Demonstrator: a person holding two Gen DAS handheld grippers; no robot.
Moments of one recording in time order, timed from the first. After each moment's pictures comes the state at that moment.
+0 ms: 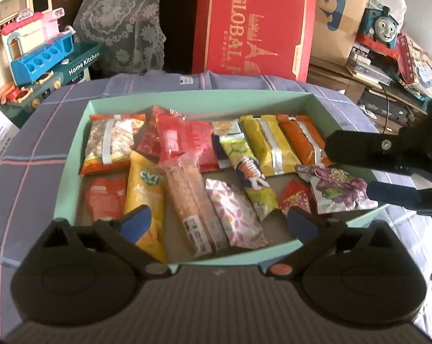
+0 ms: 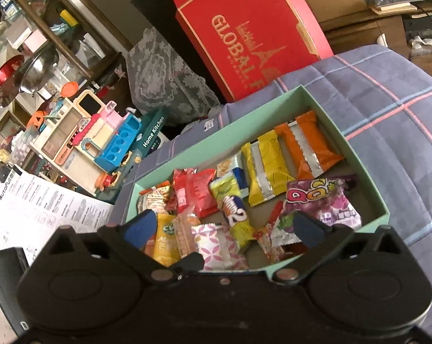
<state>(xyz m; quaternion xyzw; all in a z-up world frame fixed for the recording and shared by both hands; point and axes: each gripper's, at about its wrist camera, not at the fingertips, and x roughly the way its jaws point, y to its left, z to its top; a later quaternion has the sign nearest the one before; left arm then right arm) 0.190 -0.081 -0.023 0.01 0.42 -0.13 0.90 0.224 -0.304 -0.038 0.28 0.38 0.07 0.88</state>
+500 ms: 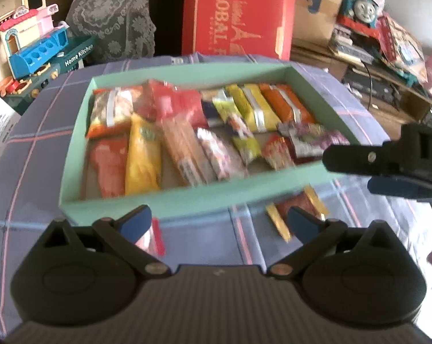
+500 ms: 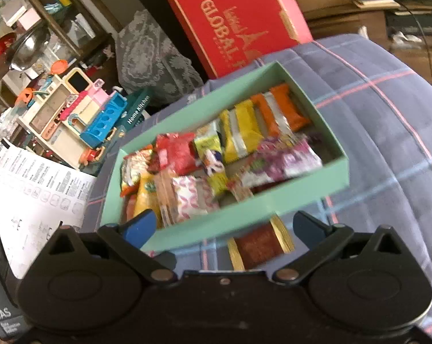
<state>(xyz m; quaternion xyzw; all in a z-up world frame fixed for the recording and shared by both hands) 0.124 -0.070 -0.024 0.03 0.44 -0.16 0.89 0.168 -0.304 -0.044 0.25 0.41 0.05 0.88</state>
